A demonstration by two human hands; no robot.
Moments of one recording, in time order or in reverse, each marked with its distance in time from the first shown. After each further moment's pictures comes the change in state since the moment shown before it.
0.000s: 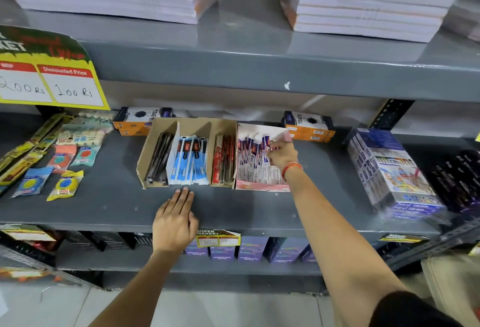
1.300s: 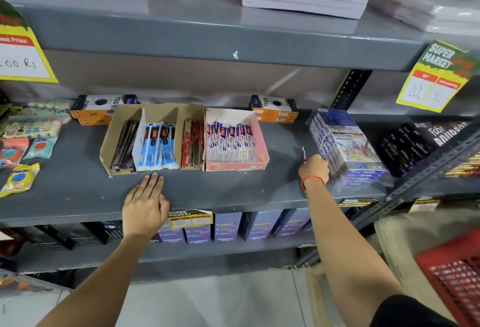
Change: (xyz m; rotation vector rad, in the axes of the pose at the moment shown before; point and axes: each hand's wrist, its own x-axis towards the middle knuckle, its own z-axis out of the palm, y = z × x) left_hand -0.003 0.003 0.001 0.017 -0.008 -0.011; right_hand -0.041 0.096 -0.119 -0.477 0.396 0.187
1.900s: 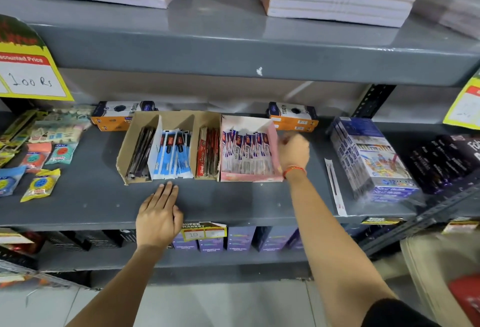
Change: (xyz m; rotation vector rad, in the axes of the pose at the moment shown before) left_hand 0.002 0.001 -0.001 -0.006 0.013 0.023; right_hand -0.020 -0.100 0.026 0.205 0.026 -0.339
